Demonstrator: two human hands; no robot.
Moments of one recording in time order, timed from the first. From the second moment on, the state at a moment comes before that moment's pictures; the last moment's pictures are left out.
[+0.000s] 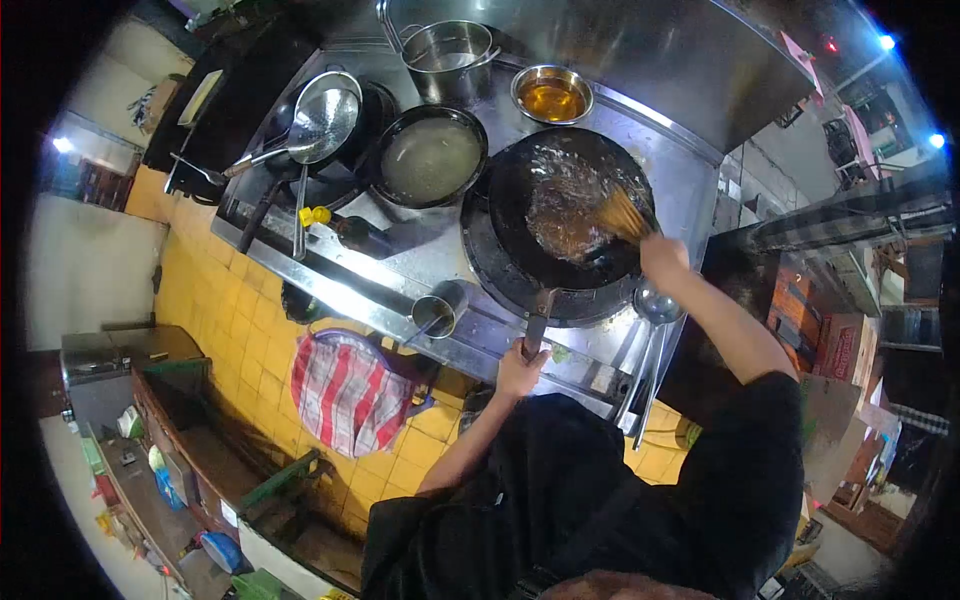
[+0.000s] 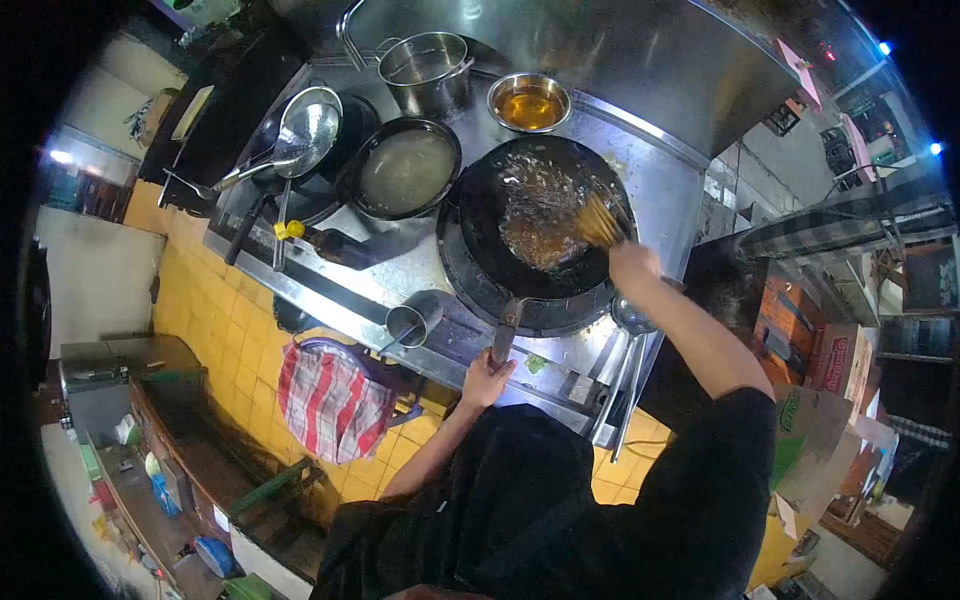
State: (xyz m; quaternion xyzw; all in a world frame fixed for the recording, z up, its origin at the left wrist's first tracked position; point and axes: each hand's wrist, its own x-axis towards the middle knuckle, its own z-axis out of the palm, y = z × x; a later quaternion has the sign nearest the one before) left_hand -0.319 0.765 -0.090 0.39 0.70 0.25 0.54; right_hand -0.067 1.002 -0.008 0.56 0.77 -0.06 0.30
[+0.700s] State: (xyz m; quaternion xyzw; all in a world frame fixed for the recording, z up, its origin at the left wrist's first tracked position) left_hand -0.332 0.766 -0.114 0.39 0.64 0.30 0.59; right_hand -0.099 0.973 -0.029 0.63 0.74 -0.10 0.21
